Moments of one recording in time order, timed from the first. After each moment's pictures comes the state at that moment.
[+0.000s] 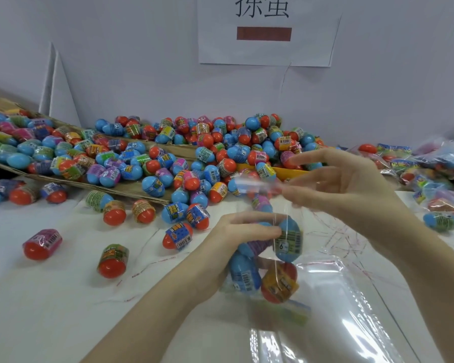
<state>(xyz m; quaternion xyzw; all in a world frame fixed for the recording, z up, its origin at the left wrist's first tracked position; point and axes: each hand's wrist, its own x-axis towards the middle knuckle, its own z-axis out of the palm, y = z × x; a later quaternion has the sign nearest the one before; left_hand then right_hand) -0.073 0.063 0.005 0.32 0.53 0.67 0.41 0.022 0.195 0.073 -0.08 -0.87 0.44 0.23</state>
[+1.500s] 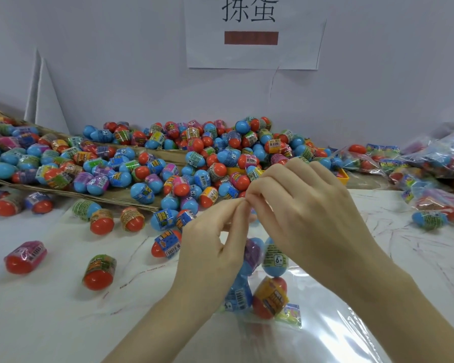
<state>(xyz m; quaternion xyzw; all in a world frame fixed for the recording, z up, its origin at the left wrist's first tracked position) -0.056 0.063 0.007 0.44 0.66 0.60 -0.12 0.008 0.176 0.050 0.06 -0.88 -0.16 0.44</state>
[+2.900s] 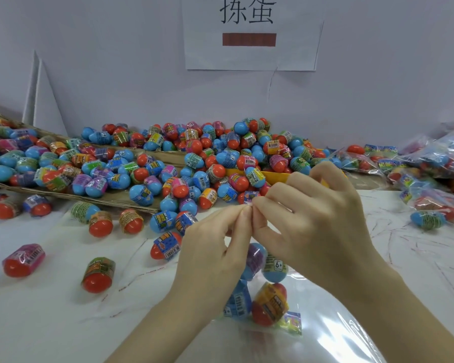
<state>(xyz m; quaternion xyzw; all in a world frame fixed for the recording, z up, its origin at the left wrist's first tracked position) -0.056 0.063 0.005 0.44 0.68 0.57 -0.11 0.008 0.181 0.042 0.08 -0.82 -0.24 0.51</state>
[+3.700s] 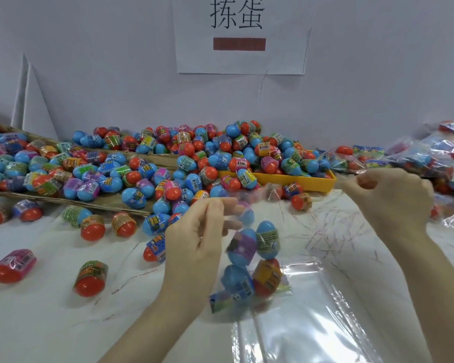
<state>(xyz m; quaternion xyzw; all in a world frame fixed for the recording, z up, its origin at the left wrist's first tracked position) -0.055 0.065 0.012 0.35 0.62 0.70 -0.03 0.037 0.267 0.045 -0.39 -0.83 0.06 0.40</state>
